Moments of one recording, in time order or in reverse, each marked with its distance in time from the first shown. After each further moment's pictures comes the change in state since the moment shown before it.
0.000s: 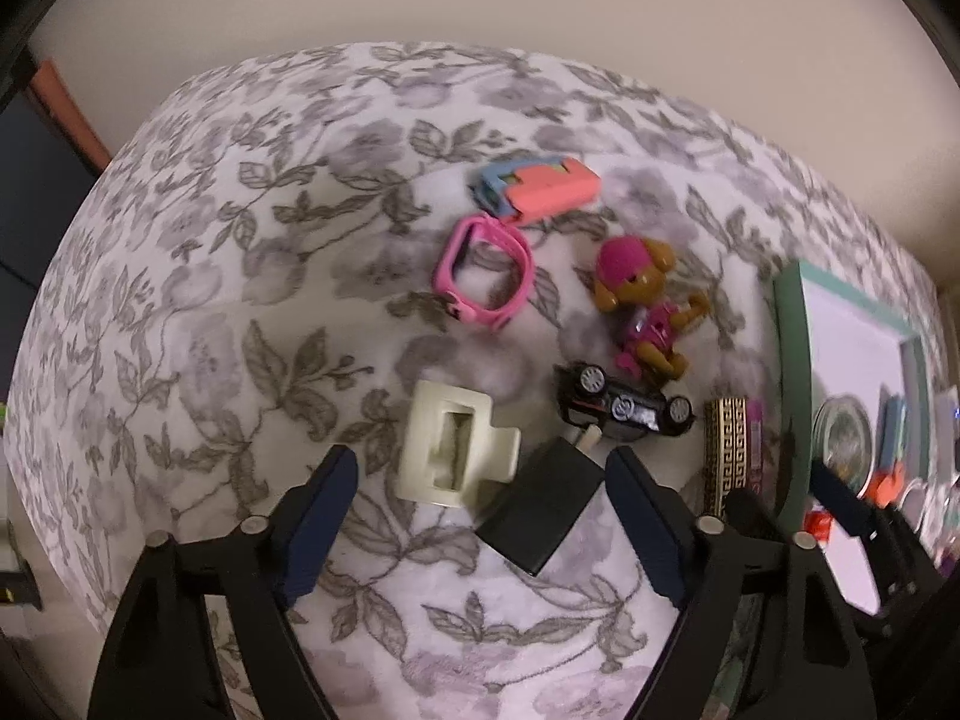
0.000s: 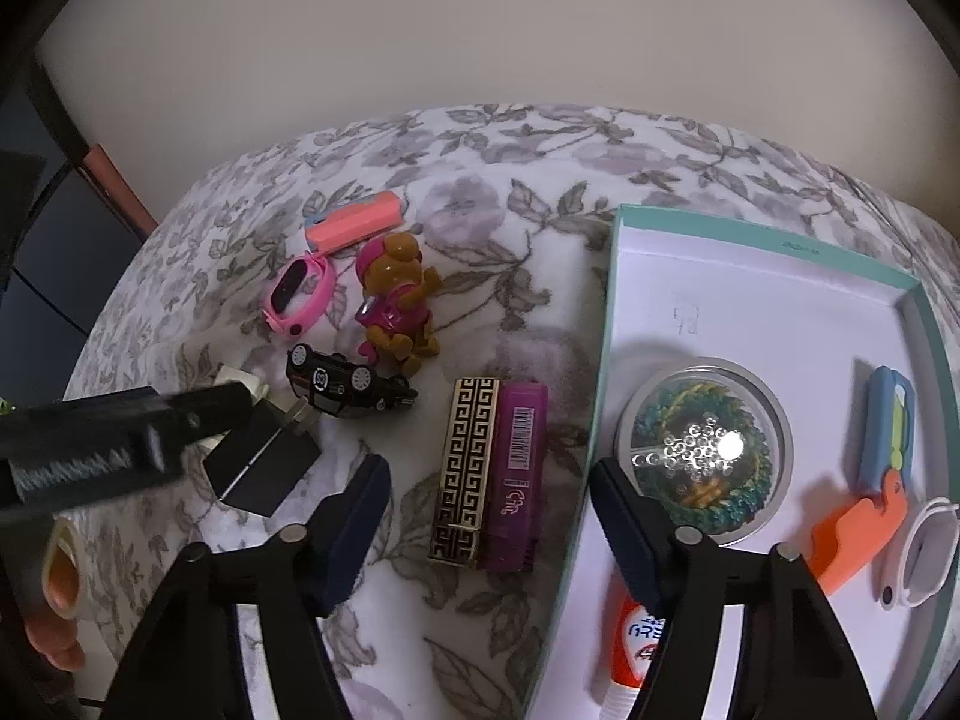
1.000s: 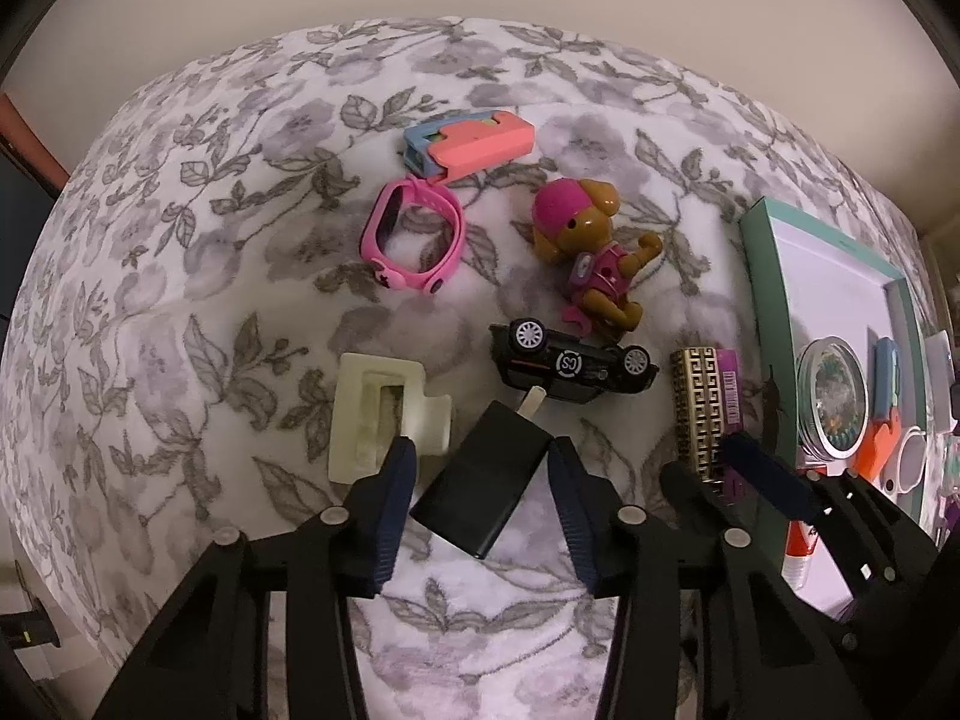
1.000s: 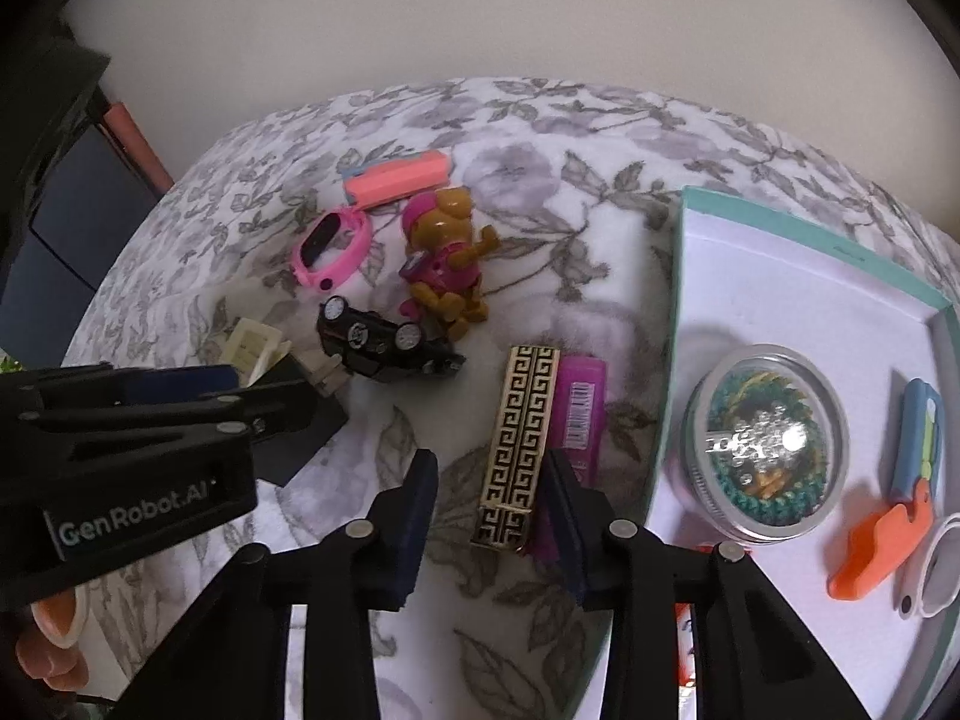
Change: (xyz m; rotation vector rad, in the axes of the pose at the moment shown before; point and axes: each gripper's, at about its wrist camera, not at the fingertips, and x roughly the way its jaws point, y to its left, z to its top) left arm 0.009 -0.019 -0.005 0.087 0.049 -0.055; right arm 0.014 0.022 -0.010 -0.089 0.044 0.019
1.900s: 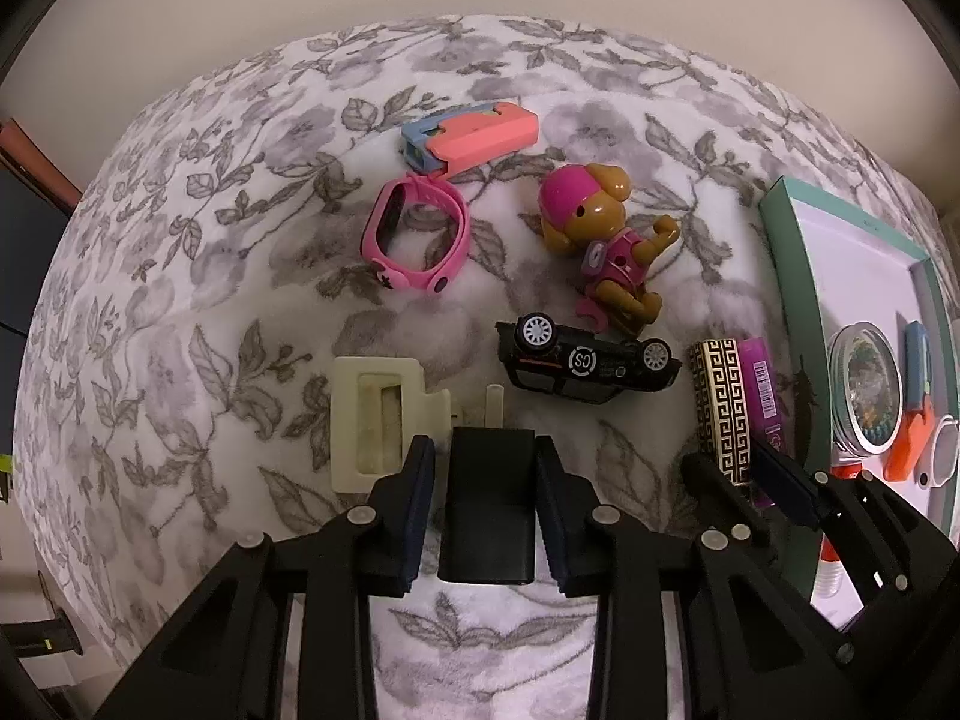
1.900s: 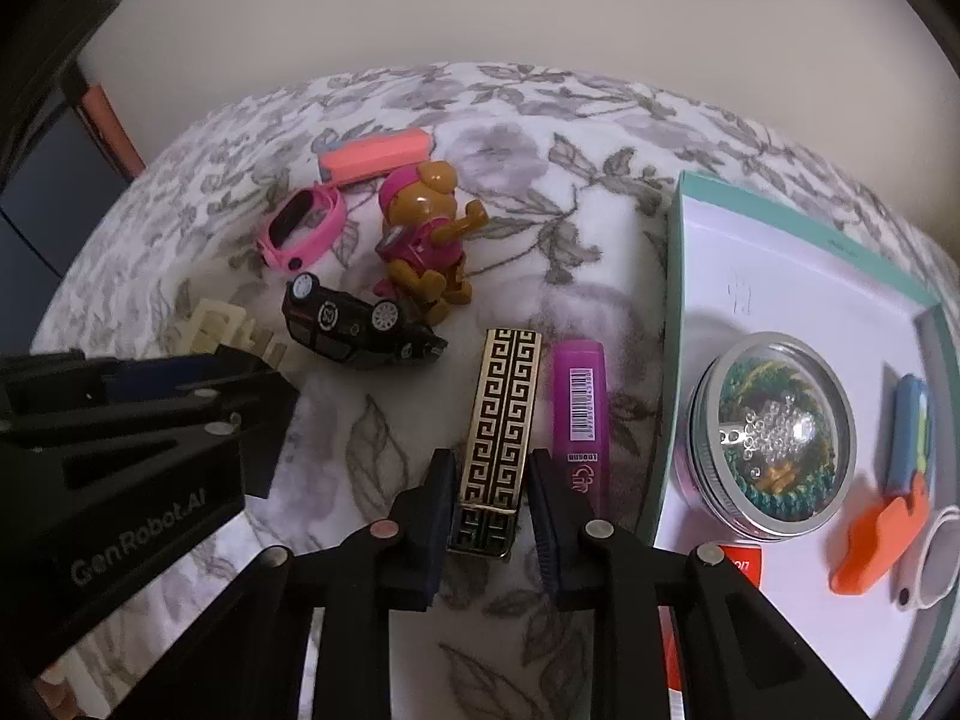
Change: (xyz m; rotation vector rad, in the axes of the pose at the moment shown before) left arm 0.013 -0.009 -0.006 0.032 -0.022 0.075; right arm 0.016 0.005 -0.002 0.007 0.011 -0.075
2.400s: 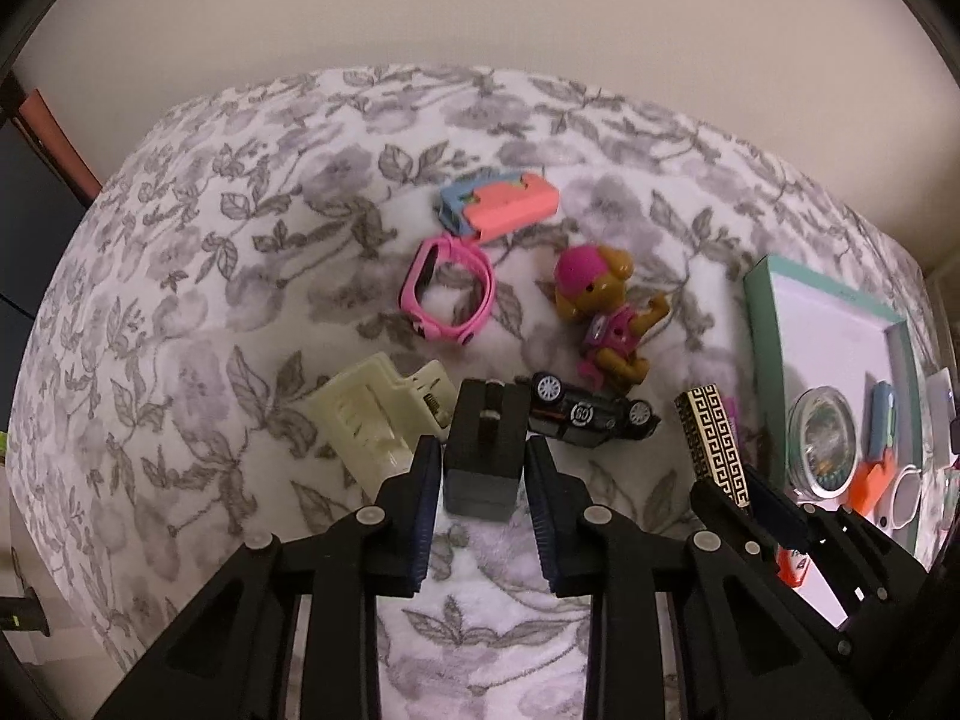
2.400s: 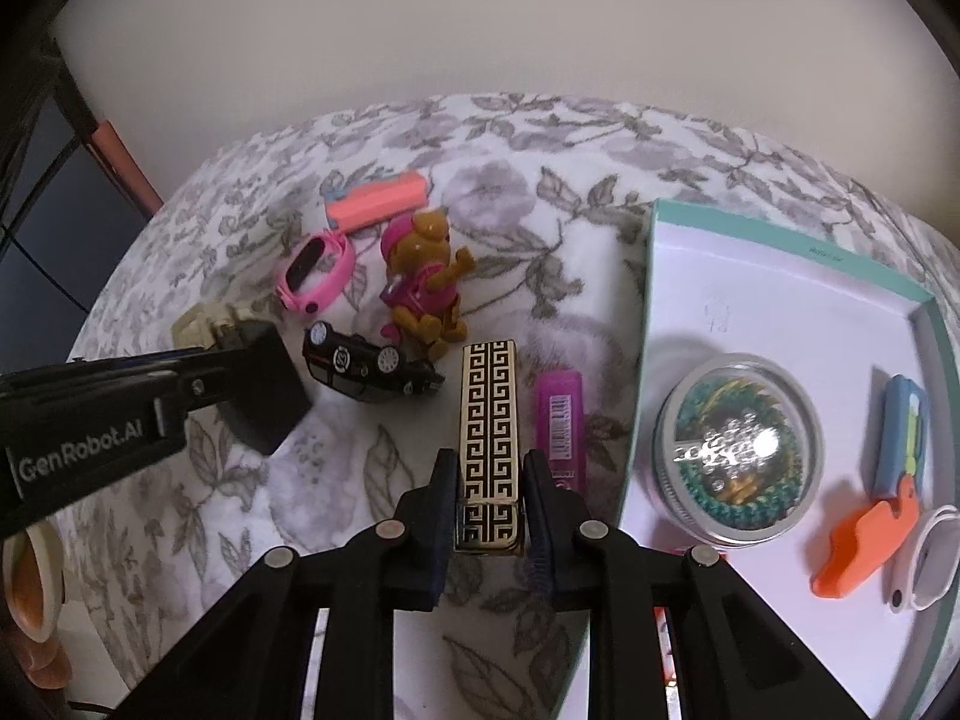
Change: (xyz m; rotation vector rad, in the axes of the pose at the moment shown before) left arm -0.036 0.016 0.009 -0.087 -0.085 -0.030; right arm -0.023 -0.015 0.006 0.040 -0.046 0.059
